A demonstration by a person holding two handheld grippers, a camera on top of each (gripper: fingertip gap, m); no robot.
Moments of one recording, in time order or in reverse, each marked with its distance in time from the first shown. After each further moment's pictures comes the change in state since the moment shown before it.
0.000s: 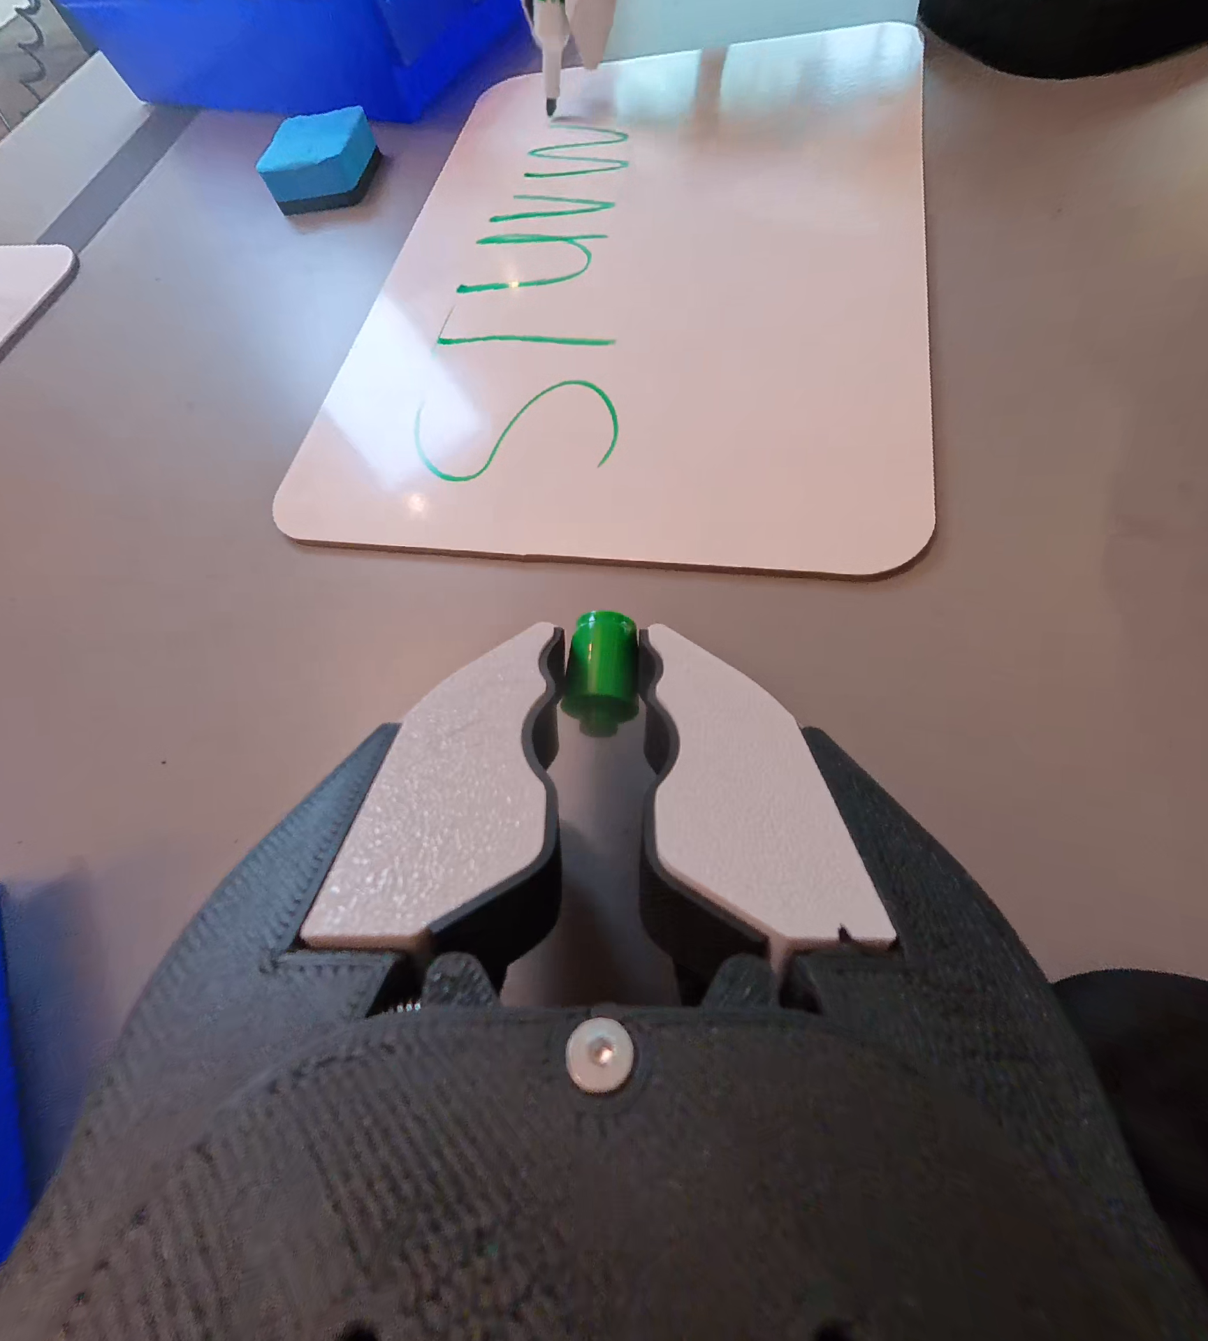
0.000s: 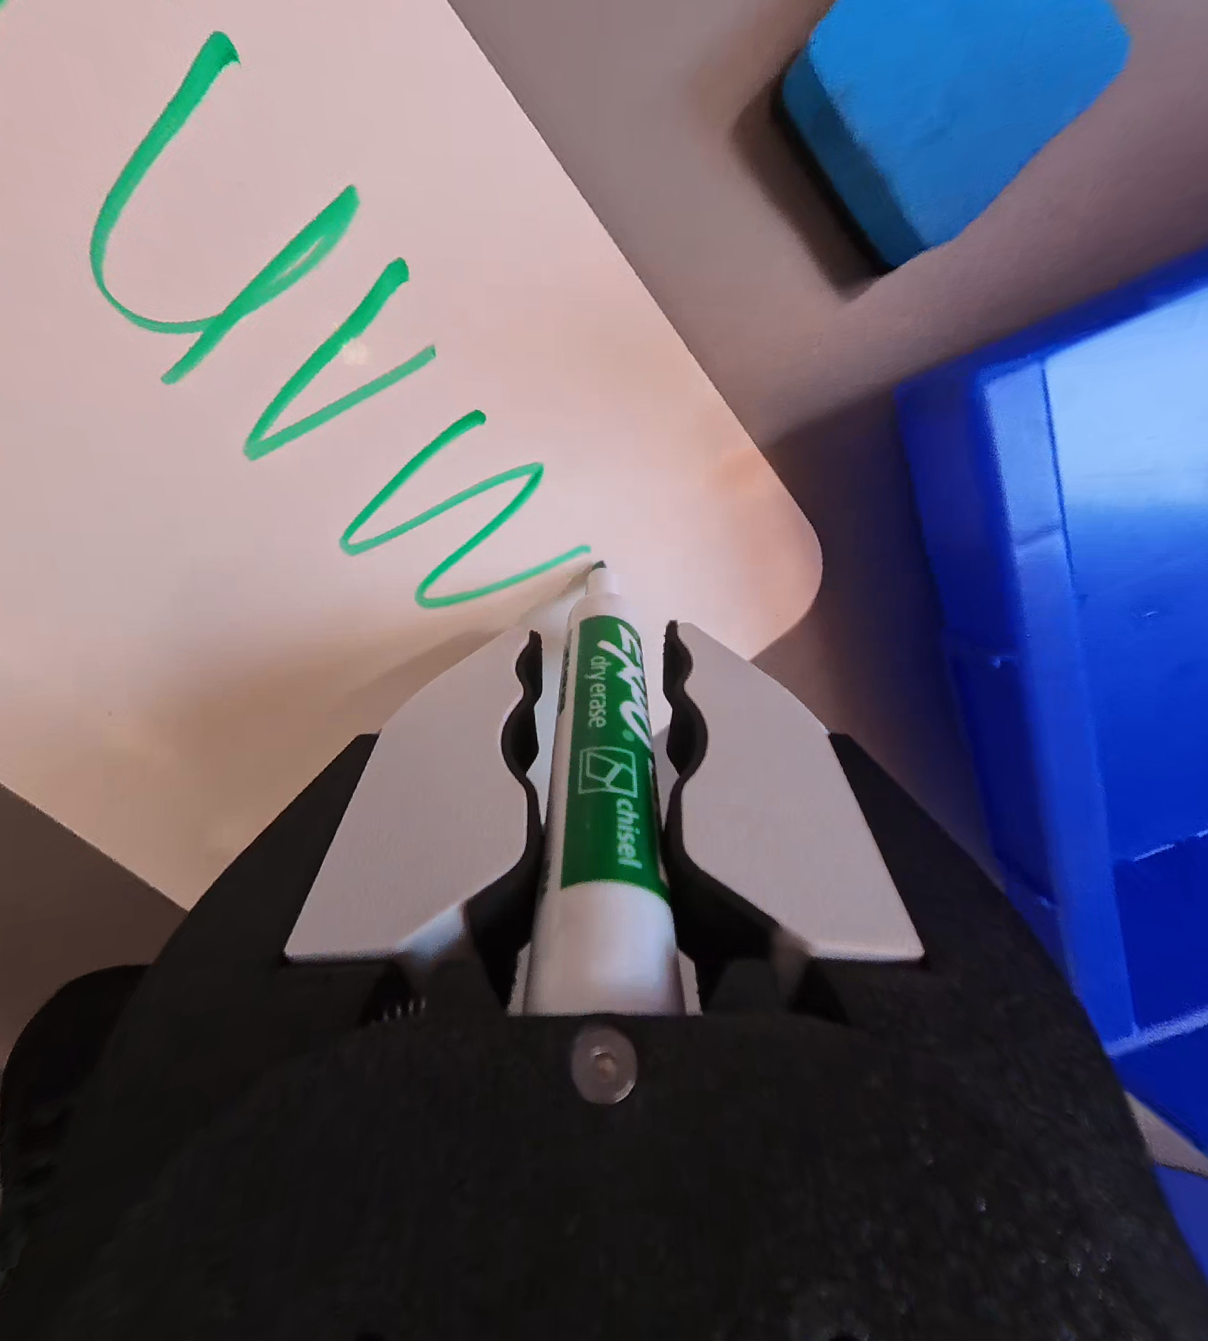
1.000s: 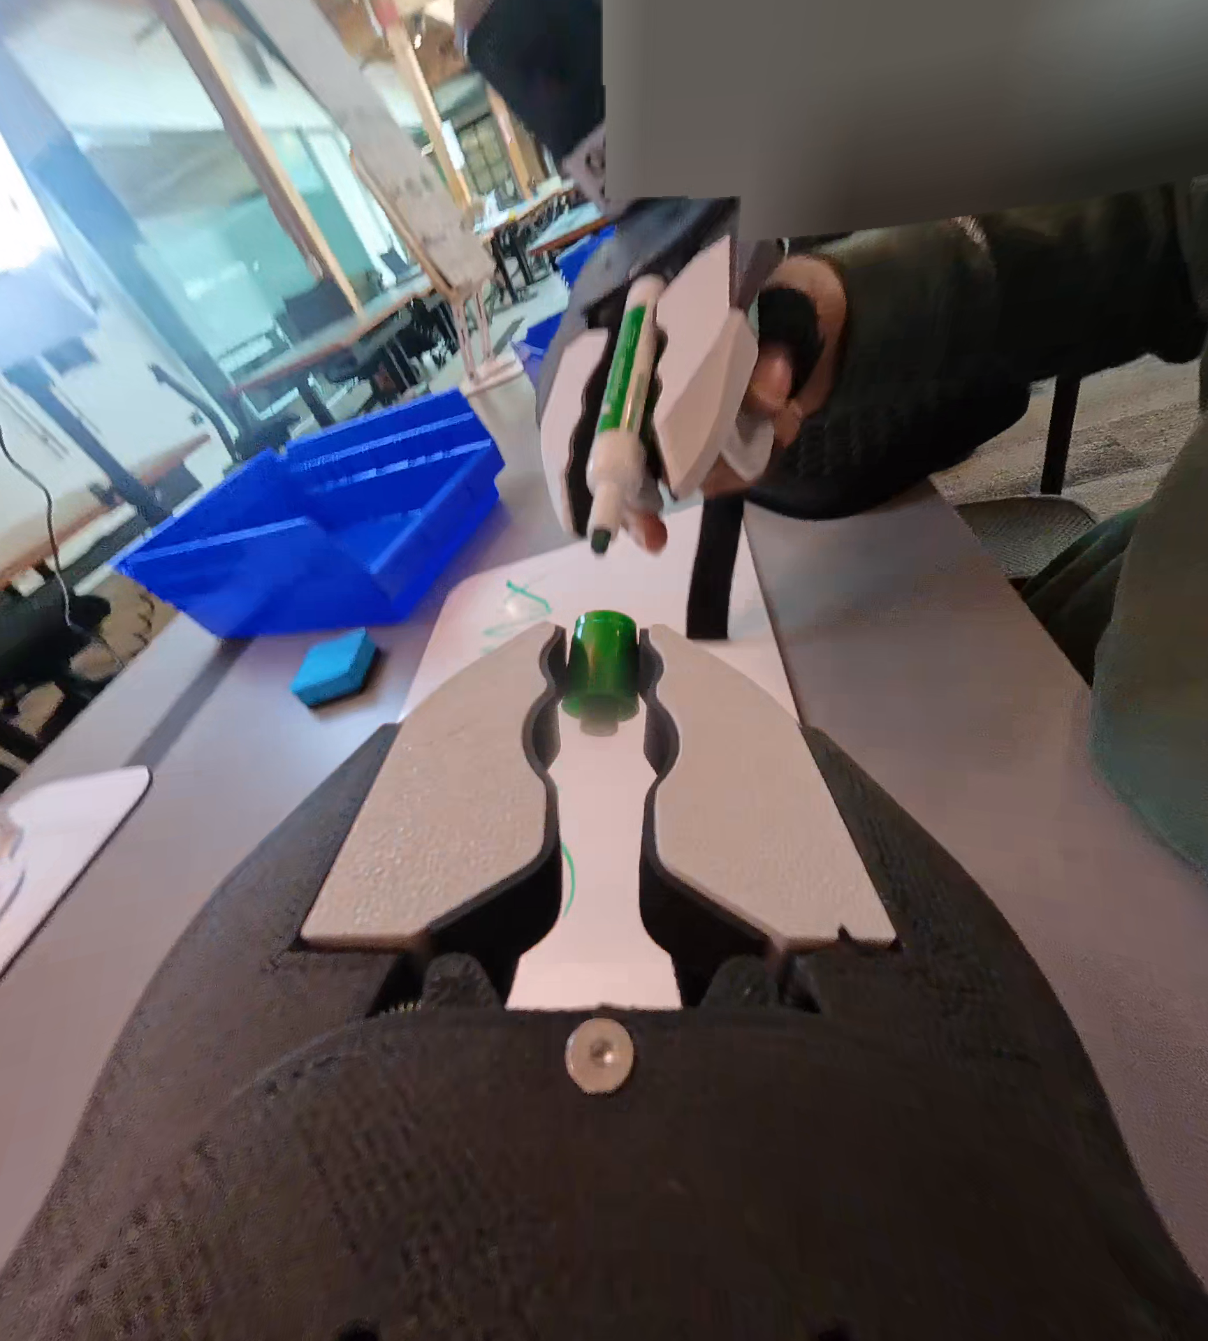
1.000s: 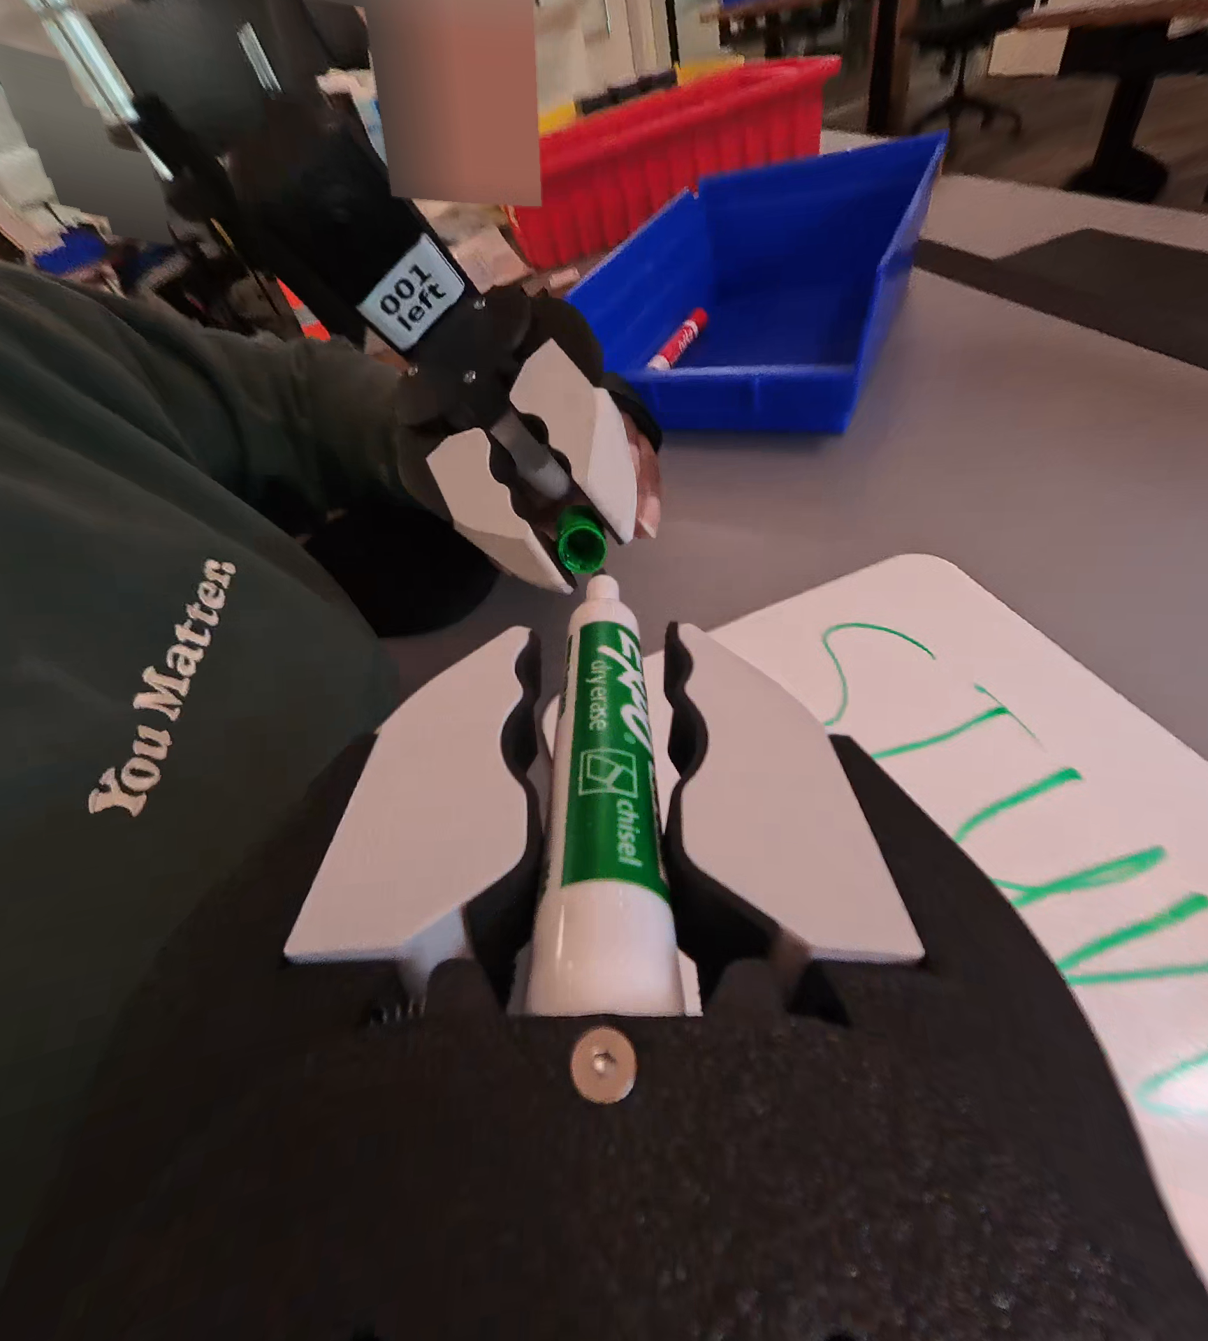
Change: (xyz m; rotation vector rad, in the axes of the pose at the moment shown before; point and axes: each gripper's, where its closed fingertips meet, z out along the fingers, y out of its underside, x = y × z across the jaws) left arm 0.039 -0.132 0.015 0.450 0.080 0.234; right arm -0.211 -0.084 -0.102 0.993 -0.511 -0.093
